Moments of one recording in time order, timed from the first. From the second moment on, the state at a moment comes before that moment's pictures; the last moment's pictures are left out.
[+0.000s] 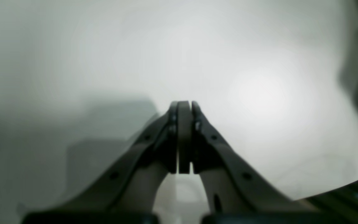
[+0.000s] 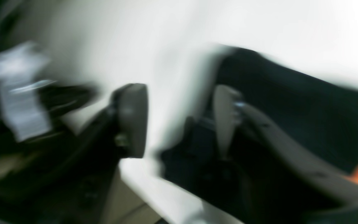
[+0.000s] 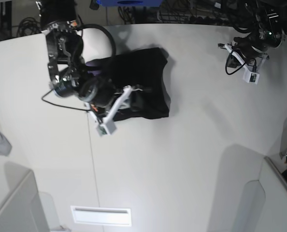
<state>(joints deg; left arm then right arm) 29.2 -14.4 -26.3 107.1 -32.1 -26.8 57.1 -2.1 8.4 -13.3 112.3 36.8 -2.1 -66.6</state>
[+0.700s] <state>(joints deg) 15.6 -9.0 -9.1 94.1 -58.1 -19.7 57.3 -15.5 16.4 -5.6 112.3 37.9 -2.1 -53.0</state>
